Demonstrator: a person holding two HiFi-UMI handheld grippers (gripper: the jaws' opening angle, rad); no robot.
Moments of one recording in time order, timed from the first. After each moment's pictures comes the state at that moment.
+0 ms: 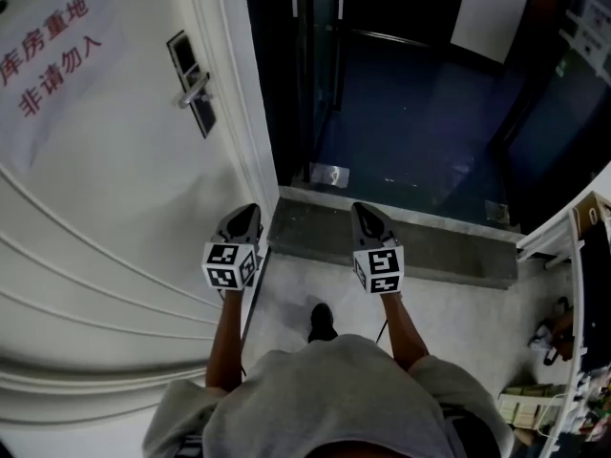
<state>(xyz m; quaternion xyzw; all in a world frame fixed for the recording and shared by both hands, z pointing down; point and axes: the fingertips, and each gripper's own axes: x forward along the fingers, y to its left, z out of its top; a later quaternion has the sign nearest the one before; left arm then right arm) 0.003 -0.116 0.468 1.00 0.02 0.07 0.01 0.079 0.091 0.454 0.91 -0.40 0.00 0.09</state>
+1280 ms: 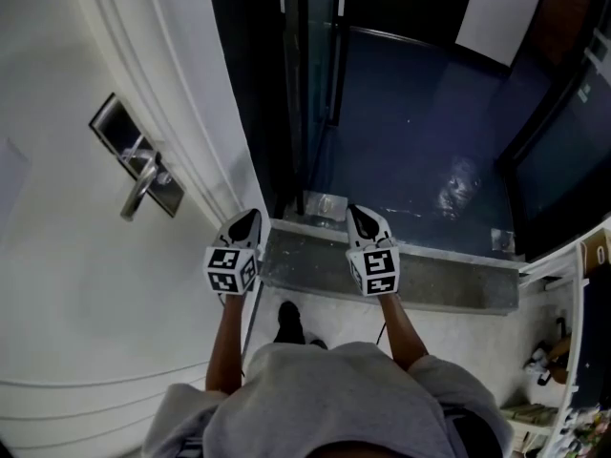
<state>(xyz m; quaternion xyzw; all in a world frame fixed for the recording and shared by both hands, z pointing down) 0.216 -0.192 0.515 0.99 0.03 0.09 0.04 0.292 0.000 0.491 0.91 -0.40 0.03 0.11</state>
